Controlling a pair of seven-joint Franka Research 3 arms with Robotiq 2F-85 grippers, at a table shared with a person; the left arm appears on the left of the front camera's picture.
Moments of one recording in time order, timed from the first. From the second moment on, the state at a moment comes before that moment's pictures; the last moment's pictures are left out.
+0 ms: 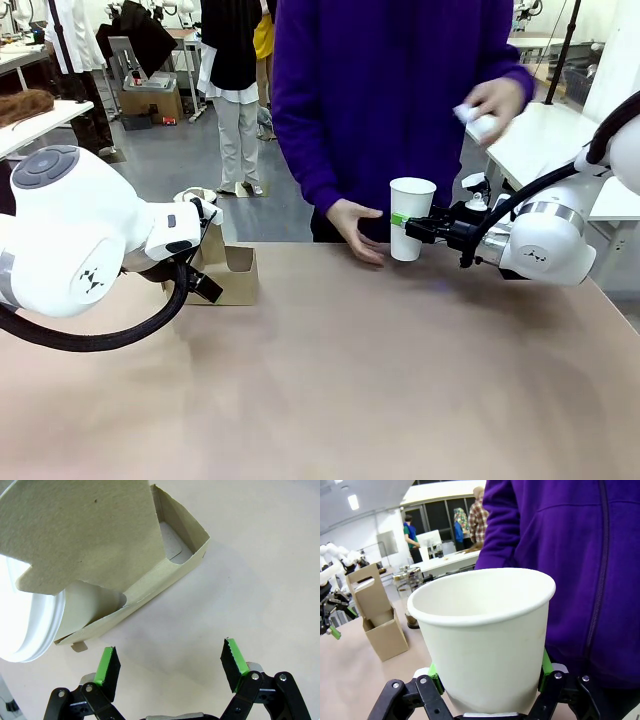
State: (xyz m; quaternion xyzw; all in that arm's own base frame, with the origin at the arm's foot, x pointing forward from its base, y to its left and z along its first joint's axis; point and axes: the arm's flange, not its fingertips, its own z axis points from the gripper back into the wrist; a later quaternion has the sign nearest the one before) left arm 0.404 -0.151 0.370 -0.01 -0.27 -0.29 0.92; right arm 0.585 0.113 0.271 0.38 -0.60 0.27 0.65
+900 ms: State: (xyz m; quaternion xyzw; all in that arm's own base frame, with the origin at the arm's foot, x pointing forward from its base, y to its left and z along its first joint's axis) left arm 0.404 -0.151 0.370 -0.01 -0.27 -0.29 0.92; right arm 0.585 0.111 0.270 0.38 -0.60 0.27 0.65
